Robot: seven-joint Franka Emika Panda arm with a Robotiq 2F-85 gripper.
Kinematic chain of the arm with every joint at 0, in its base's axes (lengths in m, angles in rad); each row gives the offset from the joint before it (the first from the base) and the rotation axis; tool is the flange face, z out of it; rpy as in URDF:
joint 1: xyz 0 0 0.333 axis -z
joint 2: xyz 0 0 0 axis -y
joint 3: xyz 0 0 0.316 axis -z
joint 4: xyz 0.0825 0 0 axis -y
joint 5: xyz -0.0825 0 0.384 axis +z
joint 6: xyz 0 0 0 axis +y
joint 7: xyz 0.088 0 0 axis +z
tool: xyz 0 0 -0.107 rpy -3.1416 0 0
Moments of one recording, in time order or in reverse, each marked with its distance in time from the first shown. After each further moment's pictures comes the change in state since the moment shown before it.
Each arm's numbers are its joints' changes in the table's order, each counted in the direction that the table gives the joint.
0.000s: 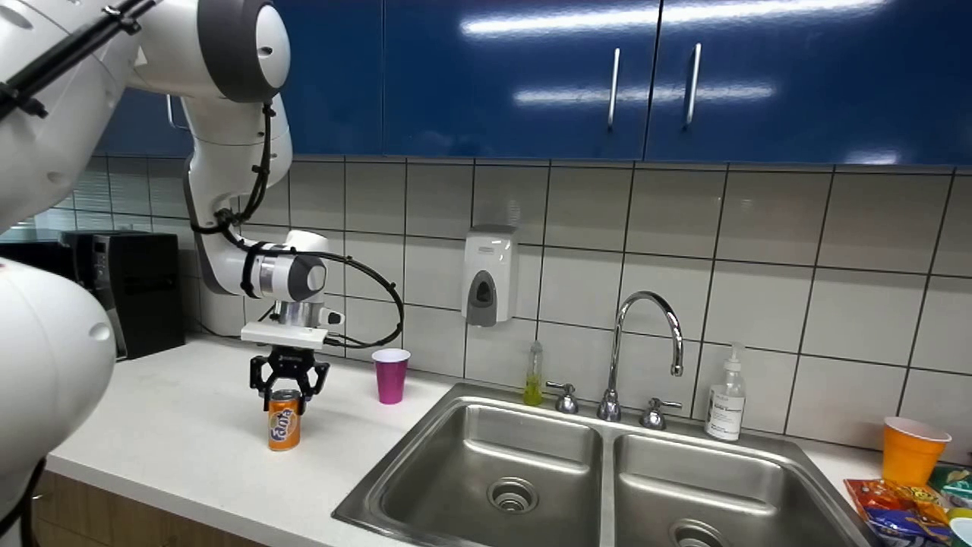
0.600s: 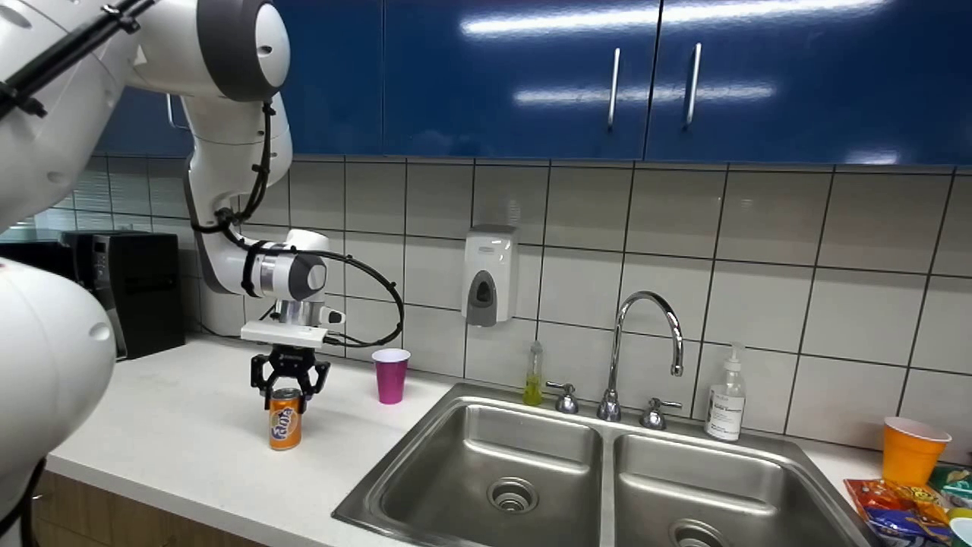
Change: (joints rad) arm 0.000 0.004 0.001 0.001 0.000 0.000 -0.019
